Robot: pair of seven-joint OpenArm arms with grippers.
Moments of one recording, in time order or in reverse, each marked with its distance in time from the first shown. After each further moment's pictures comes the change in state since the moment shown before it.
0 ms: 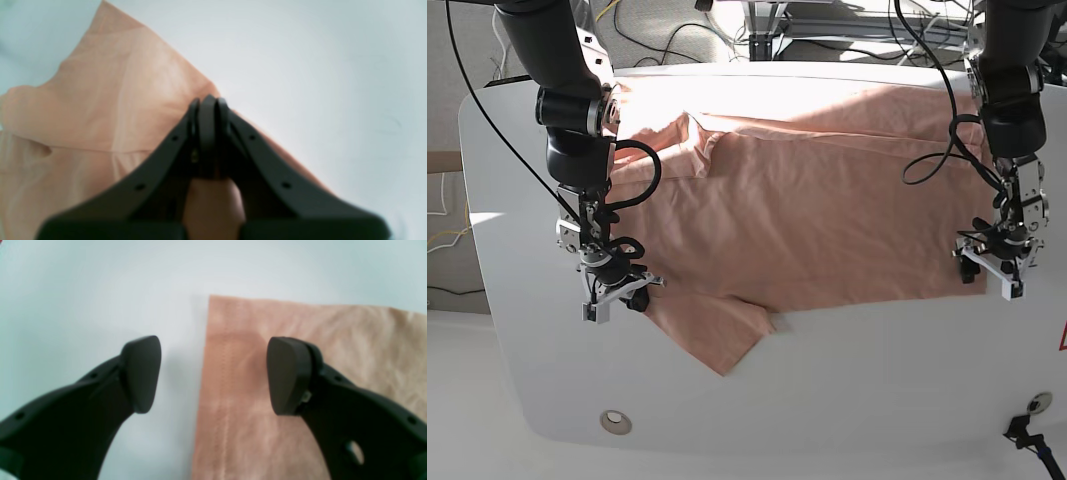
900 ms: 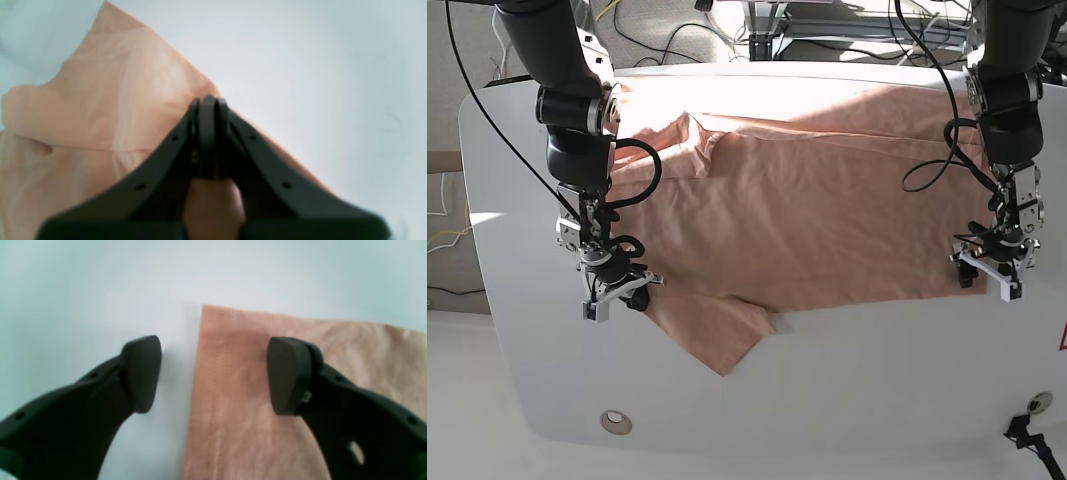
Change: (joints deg) left arm -2.1 0.2 0.1 -5.7 -0.3 1.1 -3.8; right arm -0.6 0.0 0.0 0.1 0.2 0.1 0.6
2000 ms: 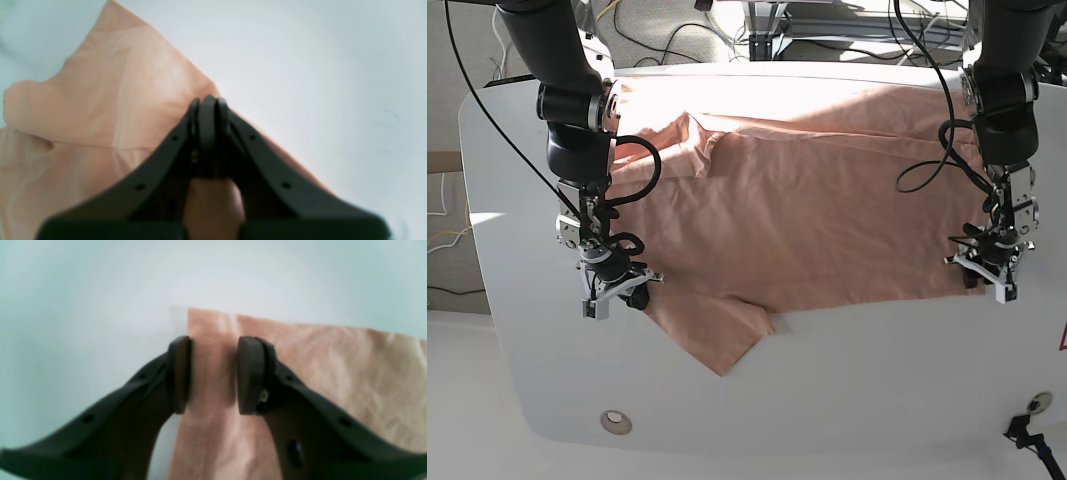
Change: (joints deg) left arm -0.1 1.1 -0.1 0.3 -0.2 0.2 -0.2; right arm -0.8 0.0 0.0 1.1 0.0 0.2 0.0
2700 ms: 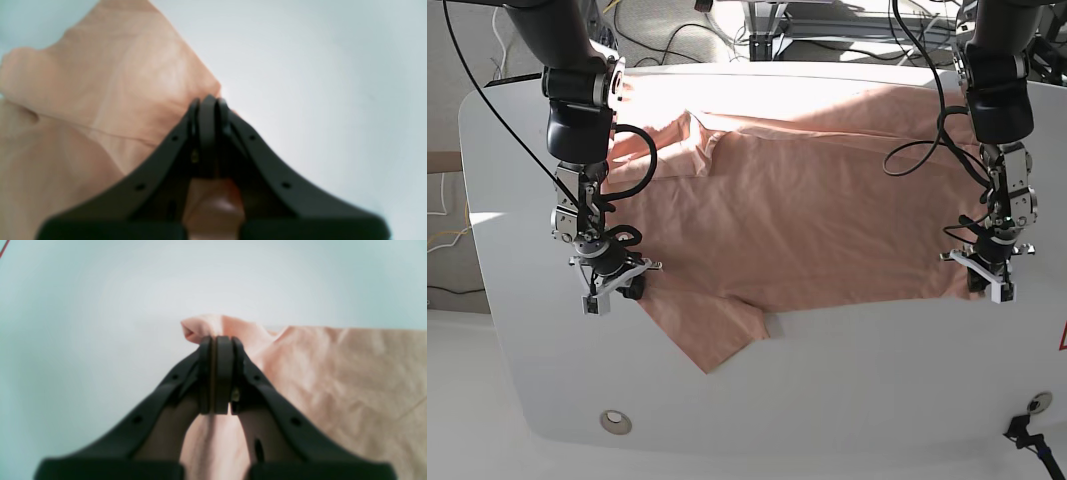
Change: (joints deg) left arm 7.1 1.5 -0.2 15.9 0.3 0.0 1.8; right arm -5.7 -0.2 -0.1 13.6 -1.1 -0.9 -7.9
